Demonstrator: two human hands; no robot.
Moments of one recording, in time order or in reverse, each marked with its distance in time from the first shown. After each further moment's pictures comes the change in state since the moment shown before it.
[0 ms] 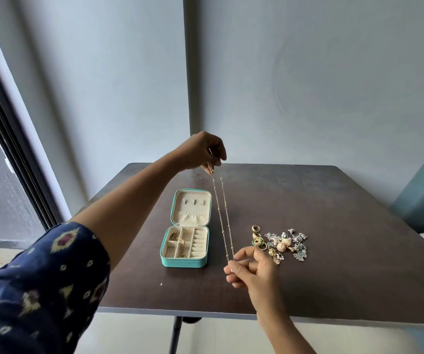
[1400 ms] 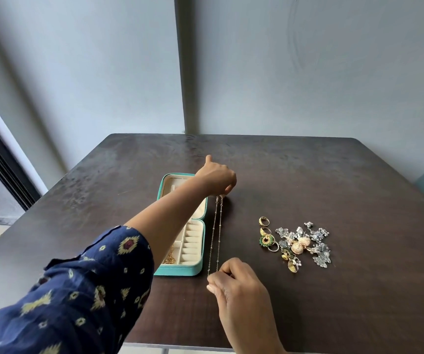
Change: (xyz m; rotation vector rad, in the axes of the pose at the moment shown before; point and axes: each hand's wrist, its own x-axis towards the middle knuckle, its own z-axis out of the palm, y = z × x) left_hand 0.065 -0.101 0.118 1.058 -0.333 0.061; right_hand 0.026 0.056 0.020 -1.080 0.042 -0.621
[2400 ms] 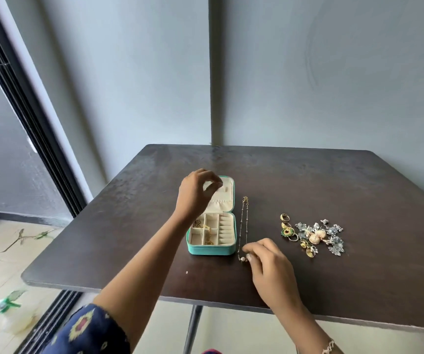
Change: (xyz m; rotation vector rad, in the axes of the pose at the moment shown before) left_hand -0.141 -0.012 0.009 -0.957 0.760 -0.421; right_hand 0.004 0.001 -0.012 0.222 -0.074 0.164
